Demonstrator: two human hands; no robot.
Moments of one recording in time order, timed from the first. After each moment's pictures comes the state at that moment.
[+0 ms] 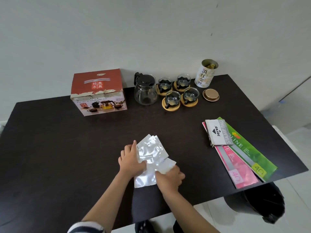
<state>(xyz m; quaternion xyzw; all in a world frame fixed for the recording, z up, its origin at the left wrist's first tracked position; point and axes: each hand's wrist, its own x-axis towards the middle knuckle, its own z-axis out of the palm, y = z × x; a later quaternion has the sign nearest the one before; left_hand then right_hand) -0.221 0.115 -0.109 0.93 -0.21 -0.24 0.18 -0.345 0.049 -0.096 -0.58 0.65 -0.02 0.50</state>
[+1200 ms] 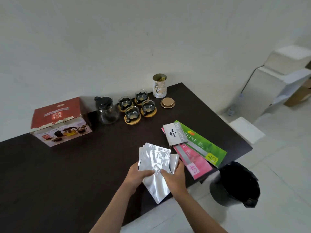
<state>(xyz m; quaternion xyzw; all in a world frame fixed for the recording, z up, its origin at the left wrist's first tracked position) -0.345 0.027 -0.054 0.67 -0.14 -0.49 0.54 -0.476 -0.056 -0.057 -0.53 0.50 -0.26 0.64</state>
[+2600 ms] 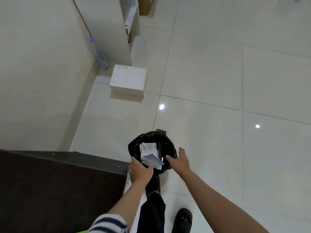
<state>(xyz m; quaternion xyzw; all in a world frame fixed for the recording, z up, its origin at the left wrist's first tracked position) -0.668 -0.395 -0.280 0.78 -0.44 -0.45 -0.04 -0.822 -0.386 -0.245 -0.21 0.81 -0.17 0.52</state>
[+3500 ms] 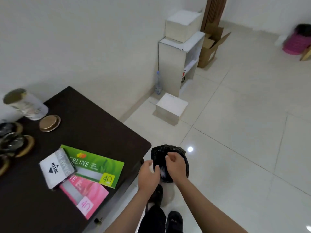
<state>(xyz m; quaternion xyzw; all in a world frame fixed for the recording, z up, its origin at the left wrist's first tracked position) -0.669 -0.268 -0.130 0.79 -0.36 -0.40 0.30 -0.769 -0.317 -0.126 -0.44 0.69 -0.29 0.50</state>
